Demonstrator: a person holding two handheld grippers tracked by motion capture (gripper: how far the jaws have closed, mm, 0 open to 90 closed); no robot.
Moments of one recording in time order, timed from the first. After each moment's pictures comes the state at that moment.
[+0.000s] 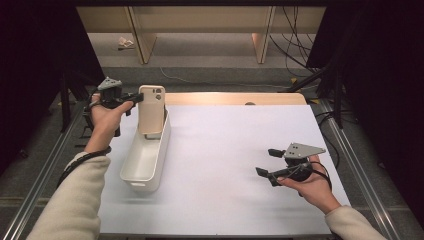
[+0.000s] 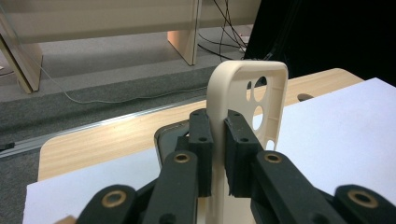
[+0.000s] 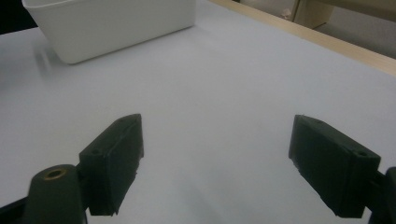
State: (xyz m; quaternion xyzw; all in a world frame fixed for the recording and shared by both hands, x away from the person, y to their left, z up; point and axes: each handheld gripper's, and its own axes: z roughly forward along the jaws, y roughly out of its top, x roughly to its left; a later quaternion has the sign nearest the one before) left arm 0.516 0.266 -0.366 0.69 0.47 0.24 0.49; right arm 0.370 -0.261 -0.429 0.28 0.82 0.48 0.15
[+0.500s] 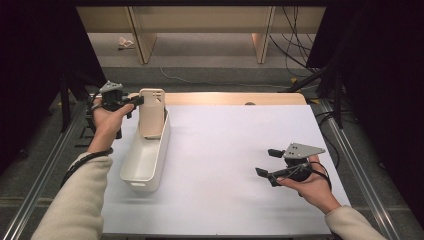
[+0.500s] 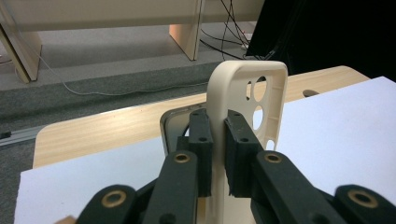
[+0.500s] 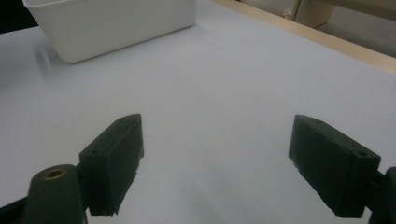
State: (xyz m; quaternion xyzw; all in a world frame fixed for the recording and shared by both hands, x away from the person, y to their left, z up) left arm 0.520 0.269 -0.383 0.68 0.49 0.23 0.49; right arm 0.370 -0.261 -0.430 0.28 0.82 0.48 0.15
